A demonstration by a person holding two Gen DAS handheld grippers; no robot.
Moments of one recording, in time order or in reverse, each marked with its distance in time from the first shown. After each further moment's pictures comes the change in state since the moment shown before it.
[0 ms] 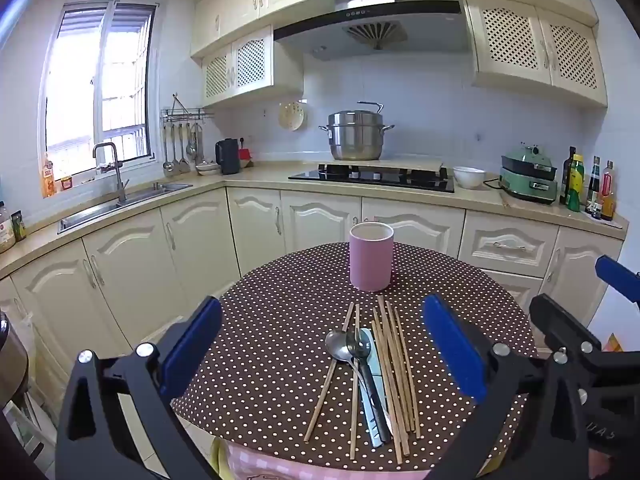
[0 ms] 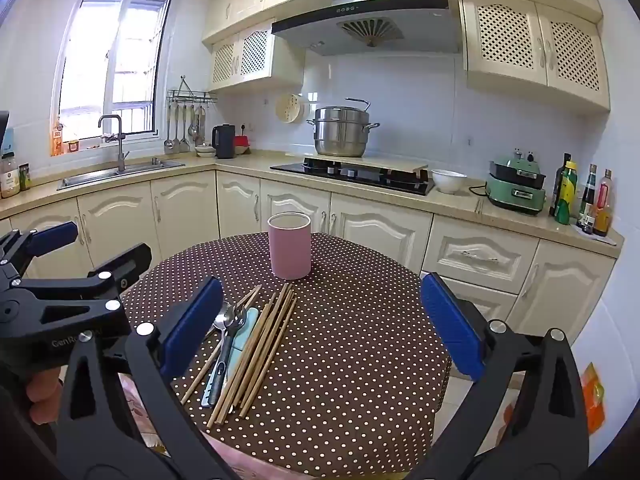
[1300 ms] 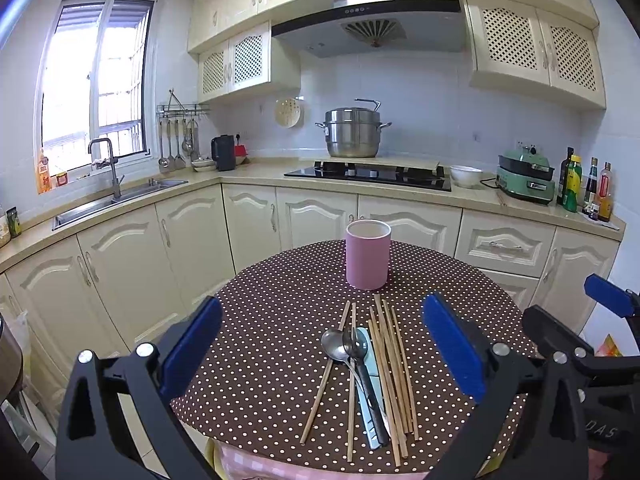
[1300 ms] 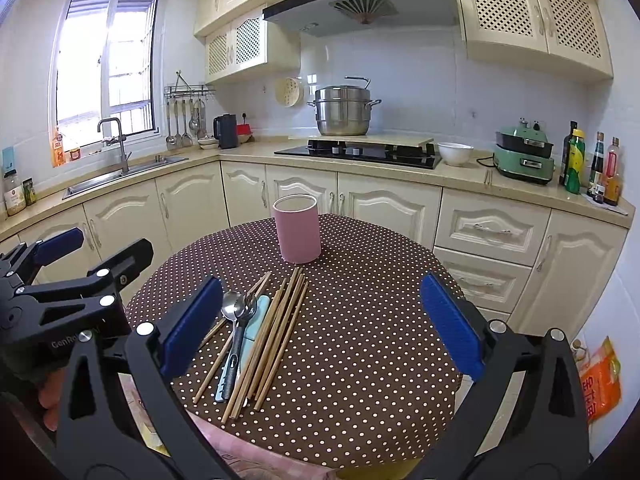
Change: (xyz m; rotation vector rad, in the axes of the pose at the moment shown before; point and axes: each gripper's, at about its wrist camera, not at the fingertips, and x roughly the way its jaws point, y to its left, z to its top) left arm 0.008 0.001 -0.002 -0.010 0.010 -0.016; right arm 0.017 -0.002 -0.015 0.070 0.057 0.028
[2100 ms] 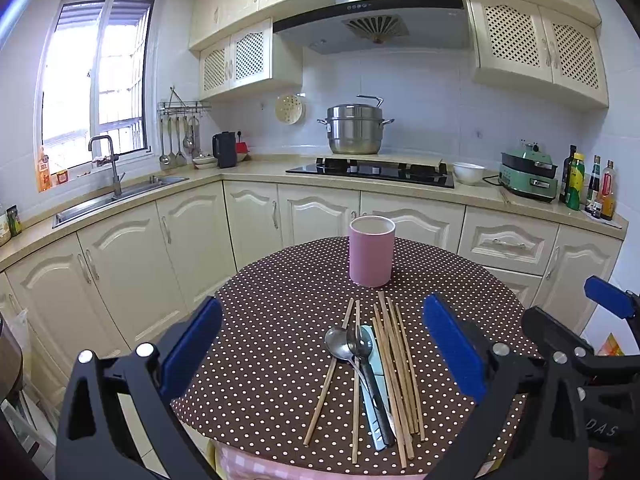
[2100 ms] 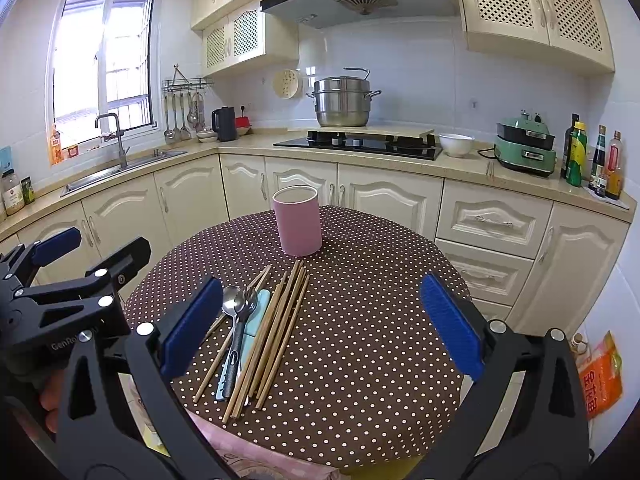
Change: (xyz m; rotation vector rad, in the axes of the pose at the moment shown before) left arm 0.007 0.003 -0.002 -0.004 0.011 -0.001; right arm 0.007 0.000 0.006 0.007 0.032 0.004
